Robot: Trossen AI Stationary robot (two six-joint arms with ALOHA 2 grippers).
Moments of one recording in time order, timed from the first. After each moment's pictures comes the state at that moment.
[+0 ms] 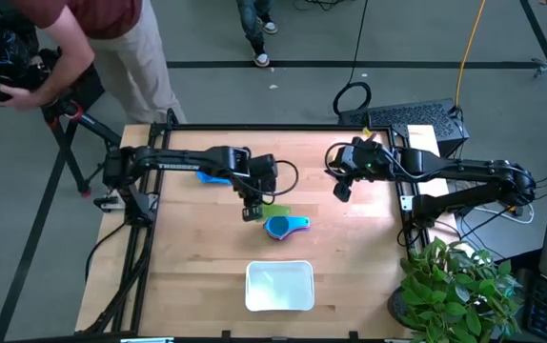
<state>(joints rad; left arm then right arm) 0.14 1.78 1.46 -0.92 0.19 -0.01 -0.18 1.06 0.91 -0.54 0.18 0.11</state>
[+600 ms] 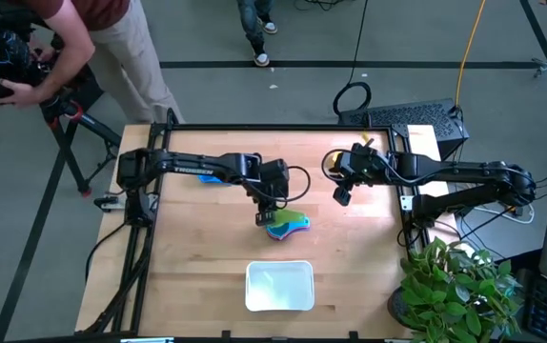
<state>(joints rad) 0.12 1.89 1.47 -0.71 0.26 0.01 -0.18 1.05 0.82 -0.52 0.18 0.15</state>
